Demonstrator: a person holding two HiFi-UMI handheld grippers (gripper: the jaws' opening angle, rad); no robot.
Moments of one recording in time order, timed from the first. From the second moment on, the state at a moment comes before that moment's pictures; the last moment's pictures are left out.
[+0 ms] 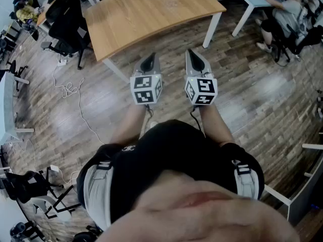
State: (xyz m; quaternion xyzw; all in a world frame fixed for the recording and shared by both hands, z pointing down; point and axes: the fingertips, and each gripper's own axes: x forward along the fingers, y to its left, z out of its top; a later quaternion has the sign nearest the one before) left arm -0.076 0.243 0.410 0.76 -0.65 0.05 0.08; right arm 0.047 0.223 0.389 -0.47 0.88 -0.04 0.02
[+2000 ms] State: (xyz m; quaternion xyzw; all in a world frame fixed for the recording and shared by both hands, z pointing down) left arm 0.006 0.087 0.417 0.80 -0.60 0.03 0.08; right arm 0.088 0.097 0.400 -0.46 0.89 -0.02 0.00
